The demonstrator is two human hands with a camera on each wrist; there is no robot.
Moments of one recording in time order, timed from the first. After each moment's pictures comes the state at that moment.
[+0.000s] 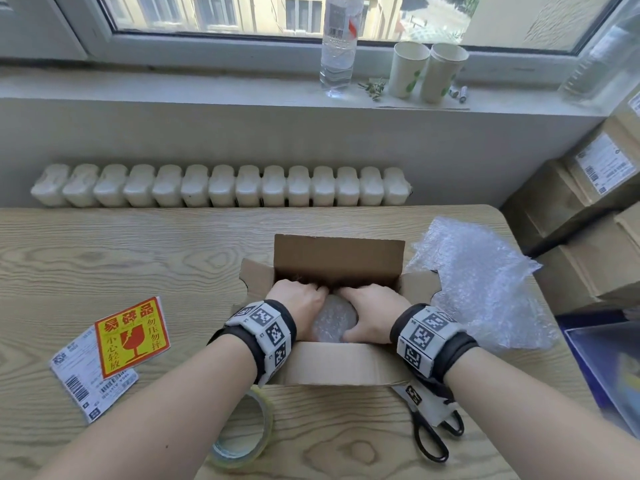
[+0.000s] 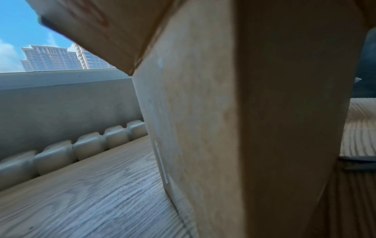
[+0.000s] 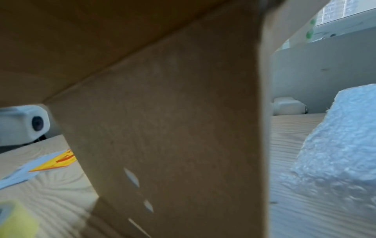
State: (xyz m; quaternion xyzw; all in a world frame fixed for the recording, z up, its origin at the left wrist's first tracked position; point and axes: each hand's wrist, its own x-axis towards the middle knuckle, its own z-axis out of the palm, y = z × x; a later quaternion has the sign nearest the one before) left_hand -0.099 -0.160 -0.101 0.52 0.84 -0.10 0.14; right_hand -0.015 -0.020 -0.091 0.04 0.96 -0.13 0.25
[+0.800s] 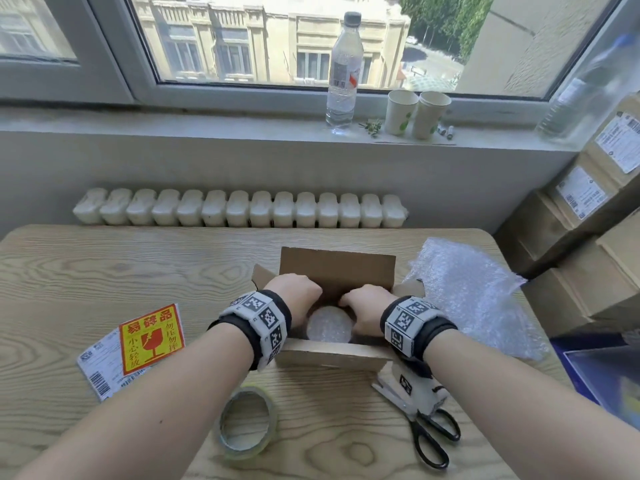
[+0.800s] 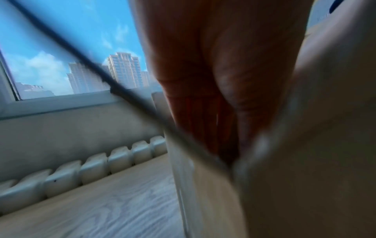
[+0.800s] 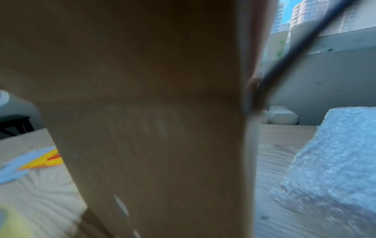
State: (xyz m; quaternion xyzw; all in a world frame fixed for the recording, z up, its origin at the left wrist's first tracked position) left_hand -0.097 -0.171 -0.043 0.49 0.84 -0.15 0.17; right_hand -0.020 -0.032 -0.062 0.04 0.96 -0.07 0.28
